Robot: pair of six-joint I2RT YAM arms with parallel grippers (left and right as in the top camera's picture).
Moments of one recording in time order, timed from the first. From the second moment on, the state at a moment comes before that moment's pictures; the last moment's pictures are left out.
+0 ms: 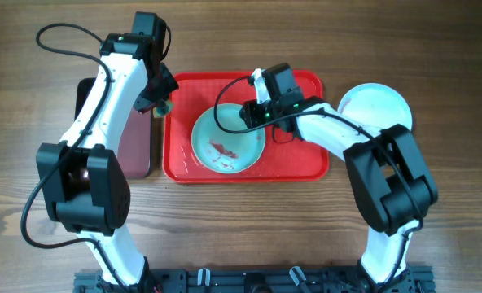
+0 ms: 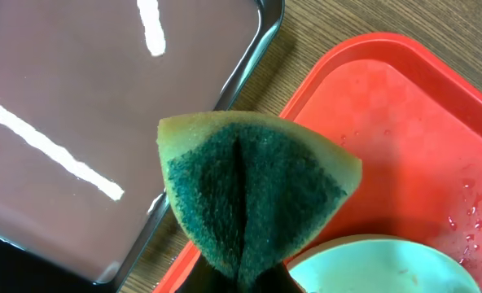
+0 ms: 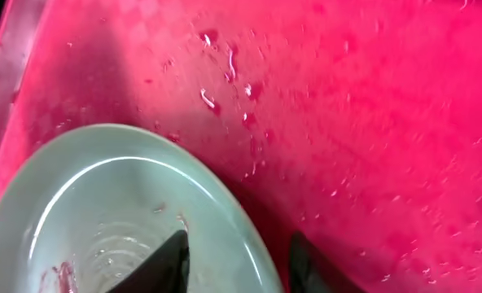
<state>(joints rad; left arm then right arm) -0.14 1.96 1.66 -1.12 -0.13 -0.72 0.47 2.02 1.20 -0.15 -0.27 0.26</state>
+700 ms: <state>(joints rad) -0.14 1.96 1.66 -1.12 -0.13 -0.72 0.48 2.00 1.20 -0.34 -0.20 0.75</state>
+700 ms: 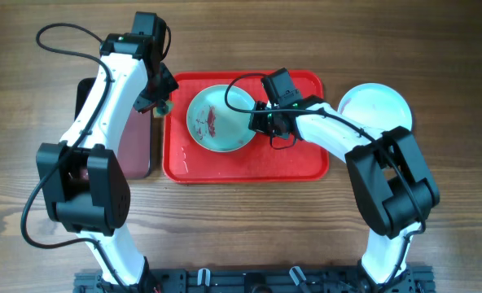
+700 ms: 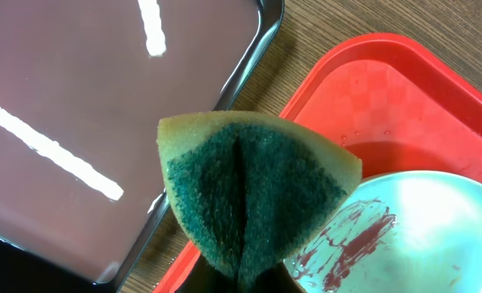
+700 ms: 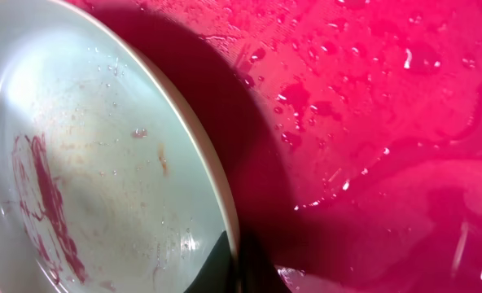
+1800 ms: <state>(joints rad) -0.18 2.00 1.66 -1.08 -0.05 -0.64 0.44 1.99 1.20 -0.35 -0.29 0.62</state>
